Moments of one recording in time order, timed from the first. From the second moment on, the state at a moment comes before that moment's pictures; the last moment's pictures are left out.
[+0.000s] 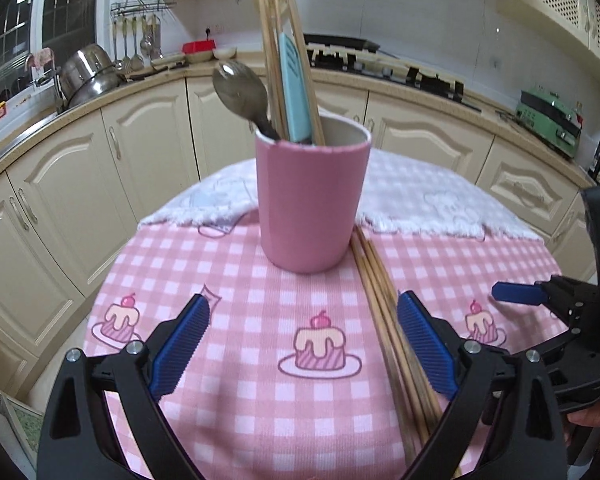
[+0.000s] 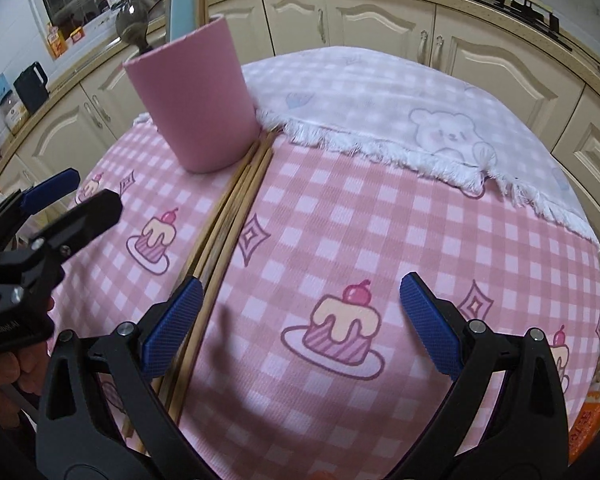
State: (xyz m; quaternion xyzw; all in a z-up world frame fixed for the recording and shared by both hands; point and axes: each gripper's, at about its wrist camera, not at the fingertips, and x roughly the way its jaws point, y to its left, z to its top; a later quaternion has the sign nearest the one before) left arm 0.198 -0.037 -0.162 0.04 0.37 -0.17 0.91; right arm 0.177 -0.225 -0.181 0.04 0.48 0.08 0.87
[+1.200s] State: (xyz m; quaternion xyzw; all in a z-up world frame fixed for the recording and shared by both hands) left arm 0.219 -0.053 -0.202 0.09 0.45 -0.20 0.87; right arm 0.170 -0.227 -0.195 -0.02 0.49 0.04 0.87
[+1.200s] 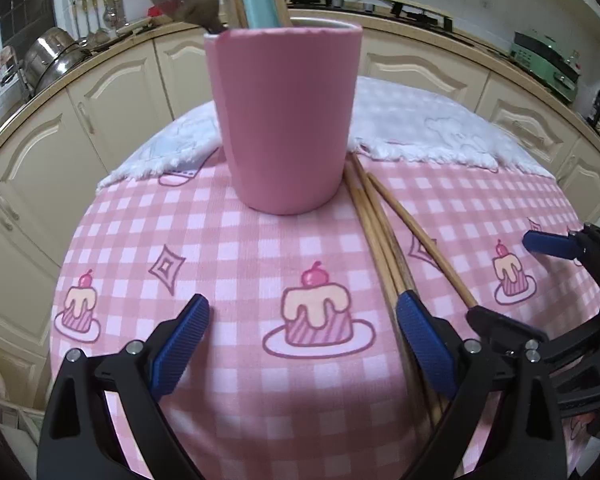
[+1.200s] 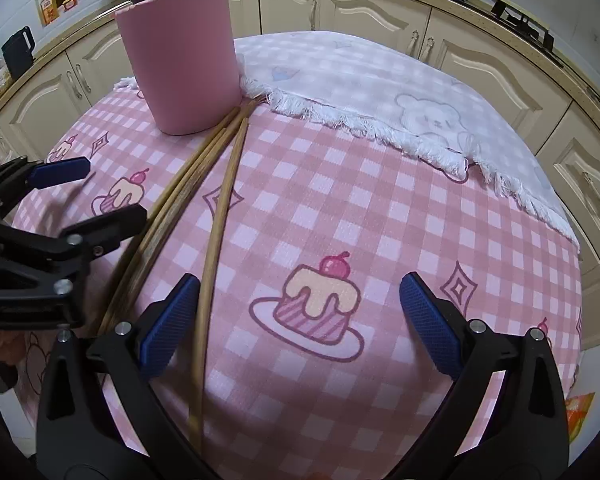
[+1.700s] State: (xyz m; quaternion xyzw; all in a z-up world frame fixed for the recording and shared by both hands) left arm 0.247 -0.075 -0.198 0.13 0.45 -0.19 0.87; right arm 0.178 -0.237 -0.194 -0.02 0.49 0.04 0.87
